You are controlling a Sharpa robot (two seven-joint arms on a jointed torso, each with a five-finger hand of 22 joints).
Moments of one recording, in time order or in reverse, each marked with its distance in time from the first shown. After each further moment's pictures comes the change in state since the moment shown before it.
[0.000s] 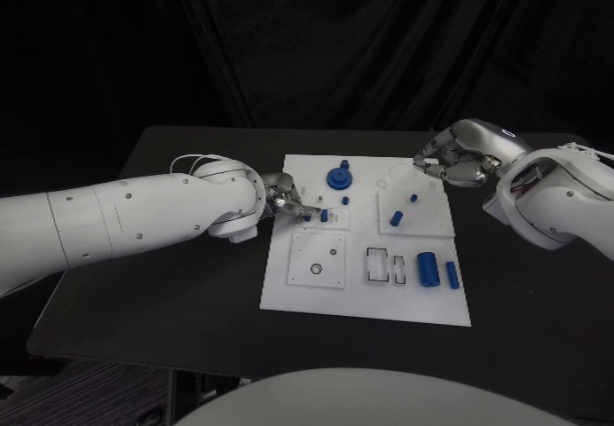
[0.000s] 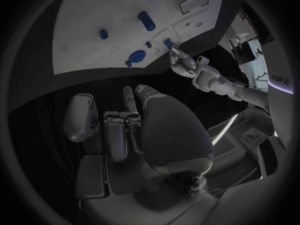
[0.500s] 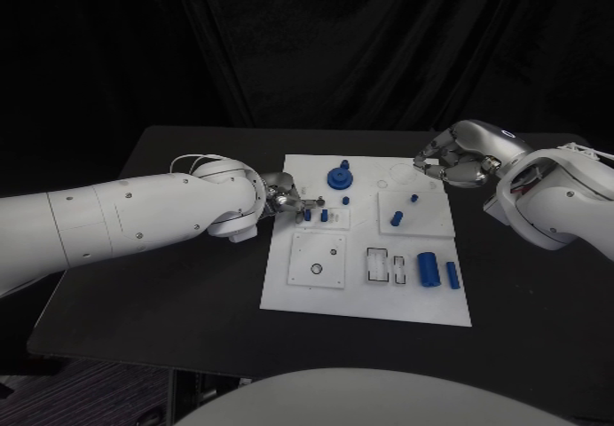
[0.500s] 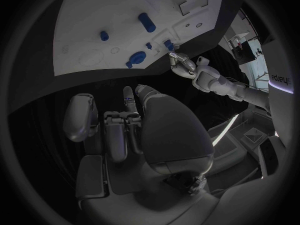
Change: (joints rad) left arm -0.001 0.000 0.001 -0.006 0.001 0.000 0.013; left_hand -0.148 0.102 -0.143 0.004 0.033 0.004 0.003 -0.008 -0.005 -0.003 0.003 0.000 0.000 0.001 0.006 0.000 0.000 0.000 0.000 0.000 0.000 0.000; right arm 0.000 0.000 0.000 0.000 0.000 0.009 -0.006; right_hand 0.000 0.000 0.000 0.000 0.000 0.000 0.000 0.000 0.000 0.000 0.000 0.000 0.000 0.000 0.000 0.000 0.000 0.000 0.000 0.000 -0.004 0.000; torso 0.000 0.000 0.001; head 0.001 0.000
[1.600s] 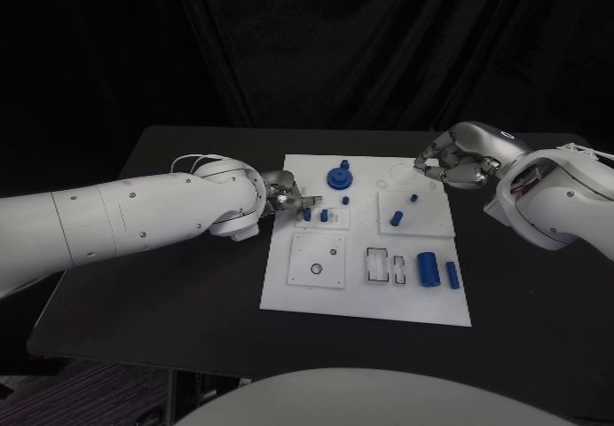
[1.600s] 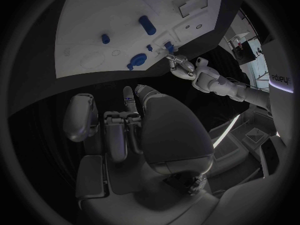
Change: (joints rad) left arm -0.003 0.011 -0.002 -0.021 -0.001 -0.021 0.030; left_hand 0.087 0.070 -0.056 -0.001 0.381 0.004 0.000 0.008 0.033 0.000 0.000 0.000 0.000 -0.001 0.001 0.000 0.000 0.000 0.004 0.004 0.000 0.000; right arm 0.000 -0.001 0.000 0.001 0.000 0.016 -0.012; right_hand 0.007 0.002 0.005 -0.005 0.004 0.000 0.000 0.000 0.000 0.000 0.000 -0.004 0.001 0.000 0.000 0.000 0.000 0.000 0.000 0.000 -0.003 0.000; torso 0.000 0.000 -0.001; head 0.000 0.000
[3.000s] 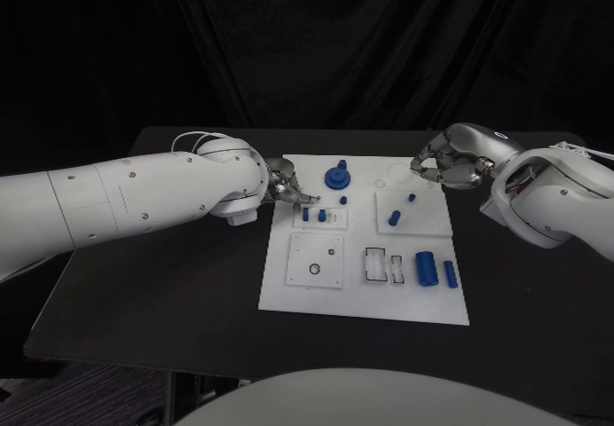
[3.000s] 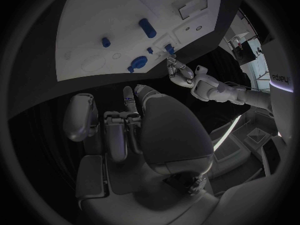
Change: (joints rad) left arm 0.069 0.039 -0.004 -0.027 -0.001 0.106 -0.086; left_hand 0.189 -0.093 0.082 -0.007 -0.080 -0.002 -0.009 -0.013 -0.019 0.000 0.000 0.000 0.000 0.000 0.000 0.000 0.000 0.000 0.000 0.000 0.000 0.000; right arm 0.000 0.007 0.000 -0.003 0.000 0.022 -0.015; right_hand 0.003 -0.003 0.000 0.000 0.000 0.003 0.003 0.000 0.000 0.000 0.000 0.000 0.000 0.000 0.000 0.000 0.000 0.000 0.000 0.000 -0.002 0.000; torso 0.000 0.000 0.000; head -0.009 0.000
